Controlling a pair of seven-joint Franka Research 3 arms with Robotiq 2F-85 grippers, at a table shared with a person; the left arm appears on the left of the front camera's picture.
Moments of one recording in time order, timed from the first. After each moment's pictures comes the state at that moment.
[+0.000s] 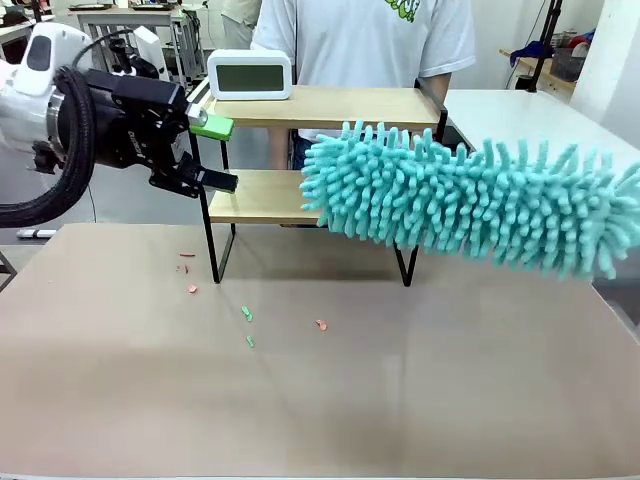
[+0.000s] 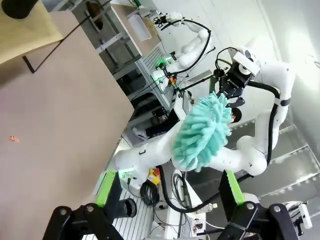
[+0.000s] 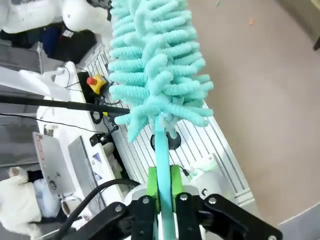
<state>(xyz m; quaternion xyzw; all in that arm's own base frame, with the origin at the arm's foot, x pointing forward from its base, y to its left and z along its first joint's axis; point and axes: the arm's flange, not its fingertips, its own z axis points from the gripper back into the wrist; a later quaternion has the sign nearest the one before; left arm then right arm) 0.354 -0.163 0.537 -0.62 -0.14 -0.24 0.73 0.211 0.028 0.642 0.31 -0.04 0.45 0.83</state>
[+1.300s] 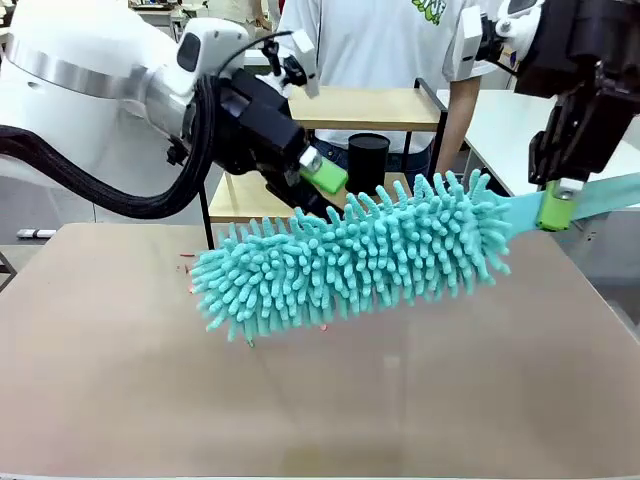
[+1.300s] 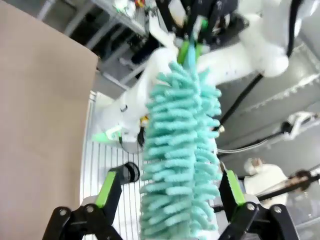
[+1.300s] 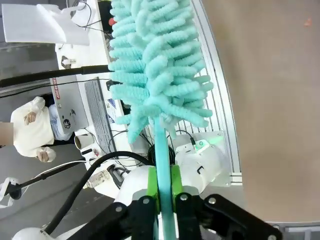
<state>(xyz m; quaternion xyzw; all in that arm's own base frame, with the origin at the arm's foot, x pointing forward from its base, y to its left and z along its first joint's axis) 0.345 -0.312 0.540 -0.58 -0.02 -0.48 0.66 0.315 0.168 0.632 0.28 0.16 0.57 0.76</state>
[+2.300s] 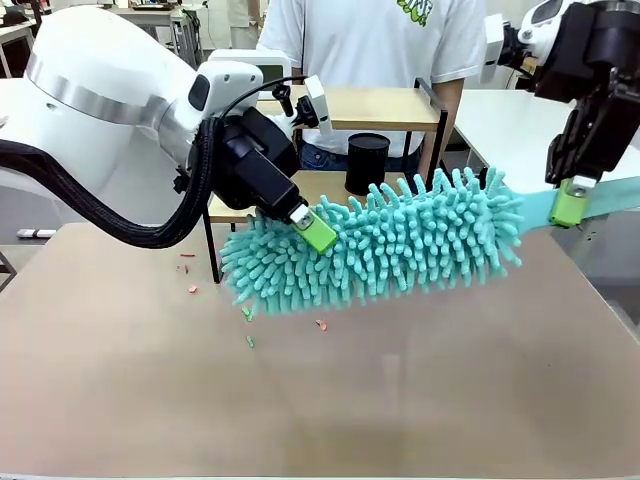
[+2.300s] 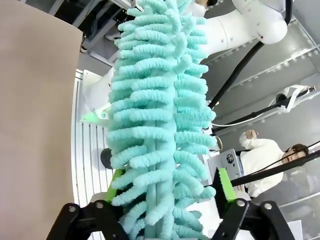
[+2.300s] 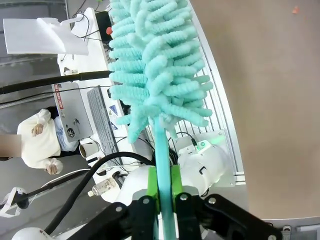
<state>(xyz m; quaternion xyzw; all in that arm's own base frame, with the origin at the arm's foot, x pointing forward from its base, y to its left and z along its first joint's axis) 0.334 -0.316 0.512 -0.57 0.02 -0.52 0.63 0.326 0.138 0.625 0.30 0.16 0.53 0.78</state>
